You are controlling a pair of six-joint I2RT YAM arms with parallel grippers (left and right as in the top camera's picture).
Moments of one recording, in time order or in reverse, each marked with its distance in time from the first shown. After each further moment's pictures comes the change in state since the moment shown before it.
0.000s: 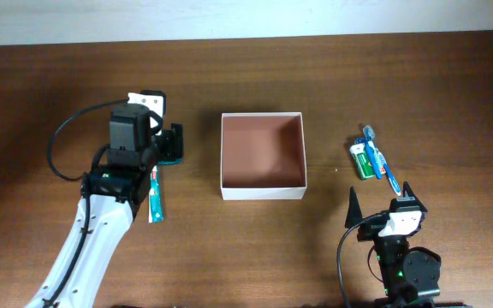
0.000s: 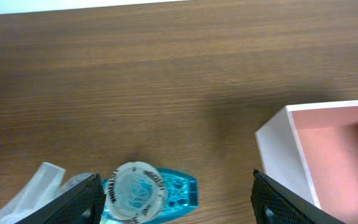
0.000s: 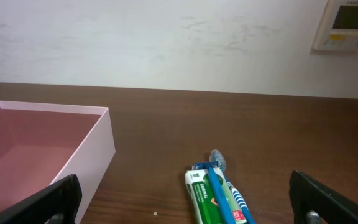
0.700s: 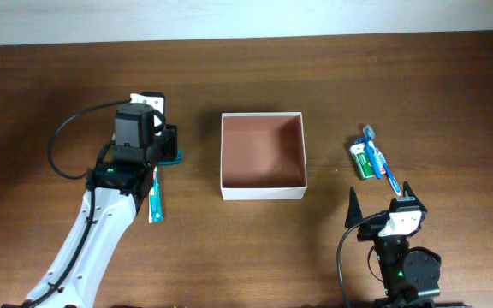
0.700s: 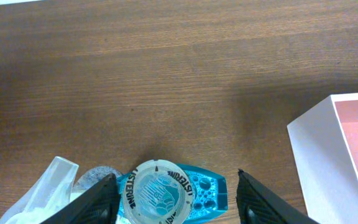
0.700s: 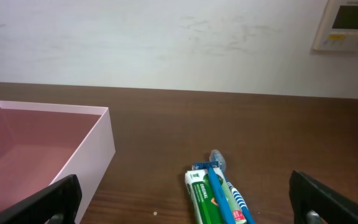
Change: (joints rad) left arm -0.003 0.050 0.000 0.002 -0.082 0.022; right arm 0.000 0.000 0.000 0.000 0.000 0.000
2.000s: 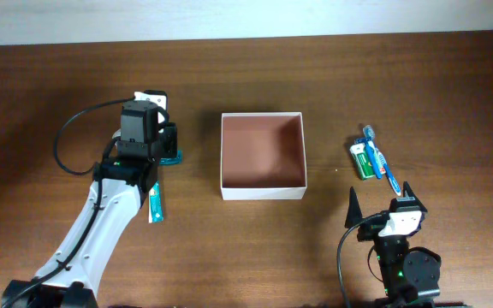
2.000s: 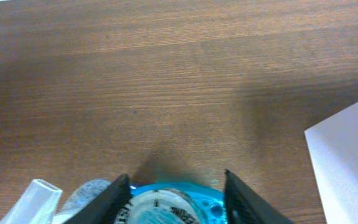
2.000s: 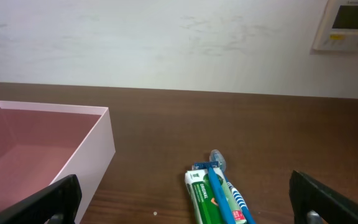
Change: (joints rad) left arm 0.000 0.075 0.000 0.064 -0.030 0.008; right arm 0.000 0.000 0.000 0.000 0.000 0.000
